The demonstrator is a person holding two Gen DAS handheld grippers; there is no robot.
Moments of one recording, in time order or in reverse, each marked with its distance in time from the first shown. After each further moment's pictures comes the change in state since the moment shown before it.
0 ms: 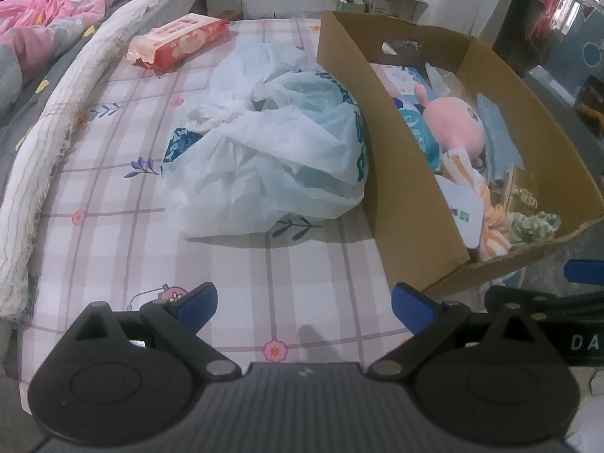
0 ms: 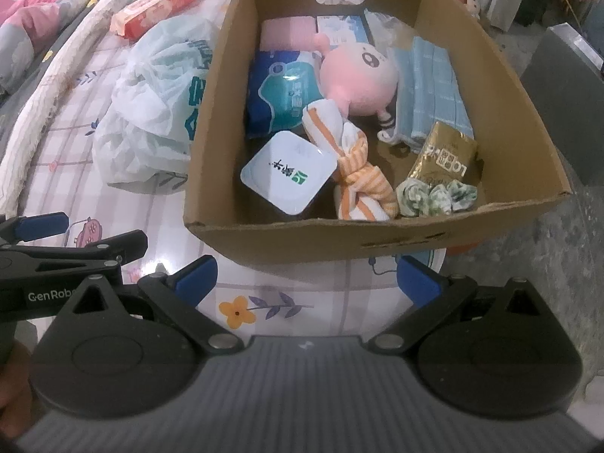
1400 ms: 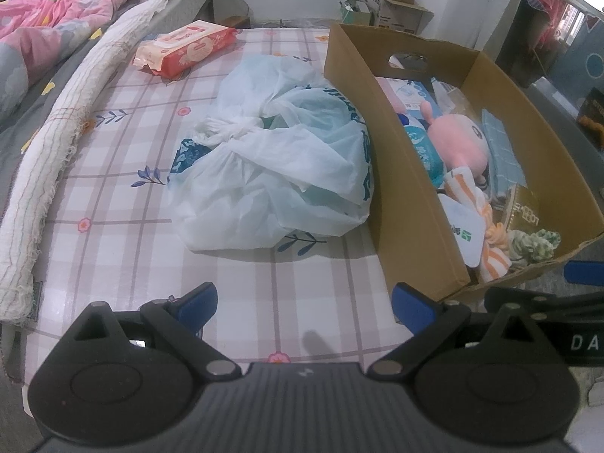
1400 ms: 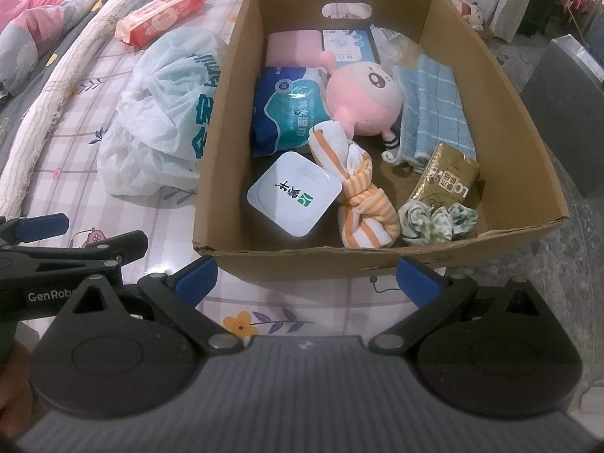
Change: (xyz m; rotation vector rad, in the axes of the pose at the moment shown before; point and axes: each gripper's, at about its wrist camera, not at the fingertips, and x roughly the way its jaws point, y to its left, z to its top) left arm -0.005 0.005 0.008 -0.020 -0.020 0.001; right arm -0.004 0.004 0.012 -0.020 -0.019 0.000
